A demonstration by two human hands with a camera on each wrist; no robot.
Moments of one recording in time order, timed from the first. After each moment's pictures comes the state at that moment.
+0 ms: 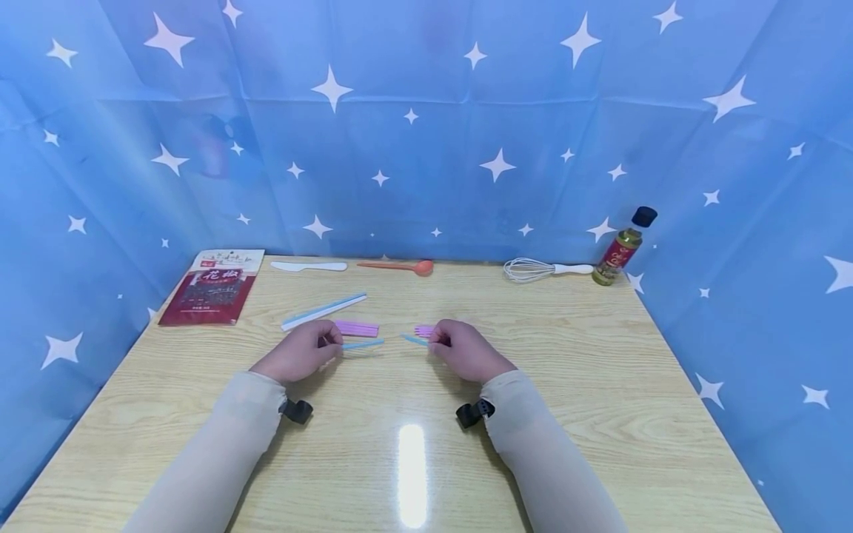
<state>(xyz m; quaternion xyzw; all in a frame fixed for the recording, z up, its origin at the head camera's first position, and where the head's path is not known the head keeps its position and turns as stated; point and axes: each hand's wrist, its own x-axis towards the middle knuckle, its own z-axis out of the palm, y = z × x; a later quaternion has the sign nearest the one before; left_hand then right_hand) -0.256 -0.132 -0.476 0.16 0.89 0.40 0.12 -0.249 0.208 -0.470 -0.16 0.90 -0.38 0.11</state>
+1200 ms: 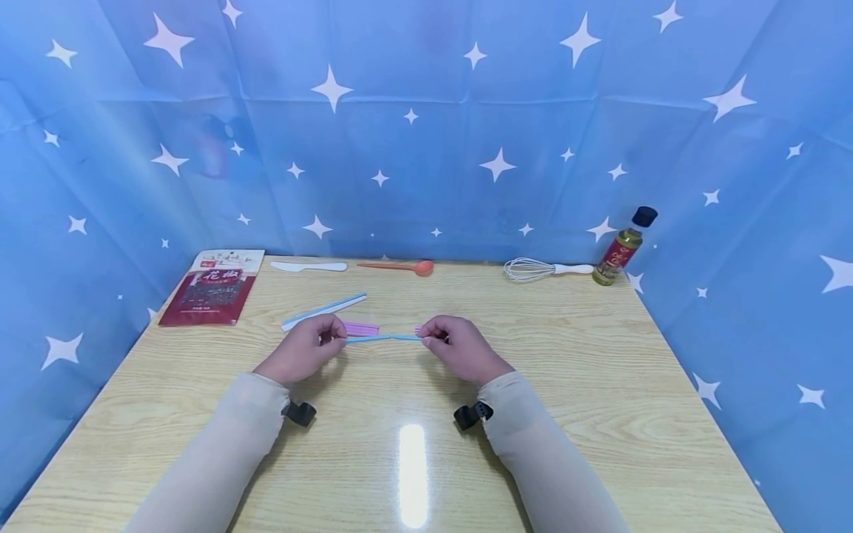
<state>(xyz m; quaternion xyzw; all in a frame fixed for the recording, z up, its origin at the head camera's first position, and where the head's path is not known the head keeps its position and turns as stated) -0.247 -0.125 -0.467 0.18 0.86 0.46 0.06 -0.242 0.199 -0.463 -0.17 0.87 -0.45 0.07</state>
